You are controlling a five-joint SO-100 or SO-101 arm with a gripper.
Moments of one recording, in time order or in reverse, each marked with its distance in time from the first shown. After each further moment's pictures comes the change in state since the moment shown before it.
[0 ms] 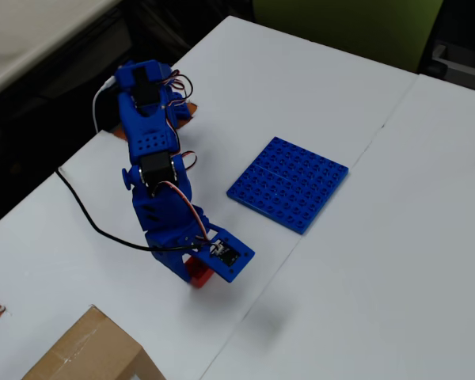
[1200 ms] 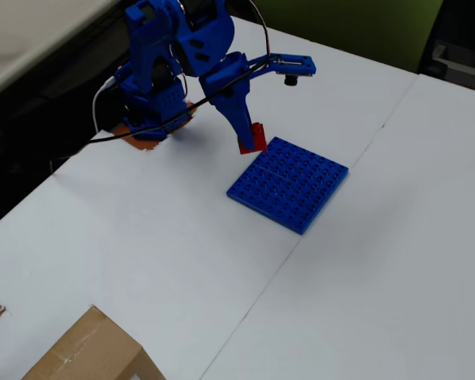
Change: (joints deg) arm -24.7 35.2 0.0 24.6 -18.3
